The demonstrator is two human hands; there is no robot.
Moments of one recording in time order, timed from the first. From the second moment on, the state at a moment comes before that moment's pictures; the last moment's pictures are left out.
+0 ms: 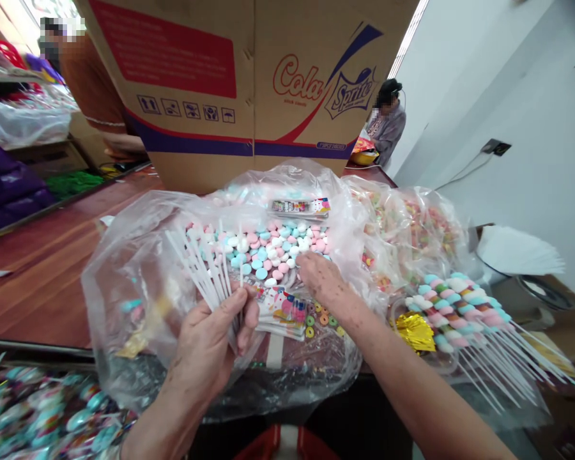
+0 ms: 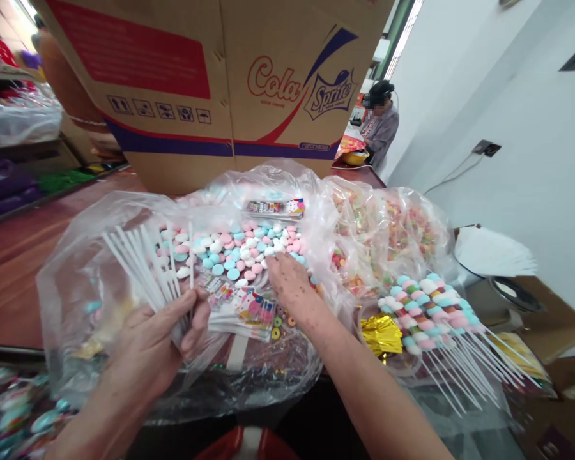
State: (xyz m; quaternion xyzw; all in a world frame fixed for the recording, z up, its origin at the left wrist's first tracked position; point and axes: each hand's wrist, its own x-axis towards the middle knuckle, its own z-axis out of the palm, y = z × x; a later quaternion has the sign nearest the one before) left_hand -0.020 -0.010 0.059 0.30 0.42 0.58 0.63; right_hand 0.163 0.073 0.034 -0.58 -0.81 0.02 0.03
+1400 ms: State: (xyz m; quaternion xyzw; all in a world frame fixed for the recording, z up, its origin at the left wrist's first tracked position) left_hand -0.015 -0.027 0.024 0.33 0.51 0.46 0.64; right_hand 0.187 0.075 0.026 -0.64 -0.76 0.06 0.10
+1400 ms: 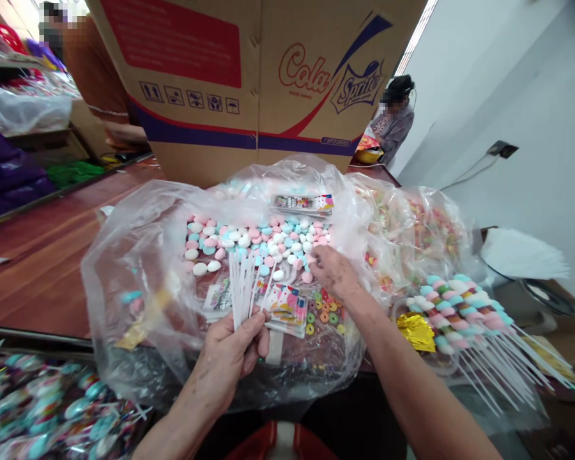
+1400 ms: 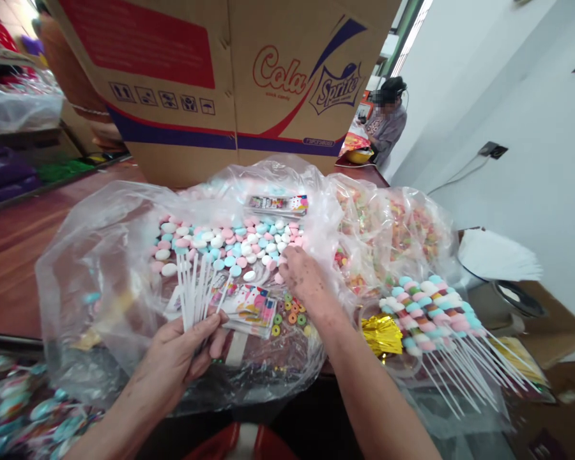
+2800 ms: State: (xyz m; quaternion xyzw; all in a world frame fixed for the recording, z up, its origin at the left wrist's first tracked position) left_hand -0.018 -0.010 -0.013 0.53 0.57 0.40 0.49; right_hand 0.175 0.049 0.022 -0.41 -0.40 0.60 0.56
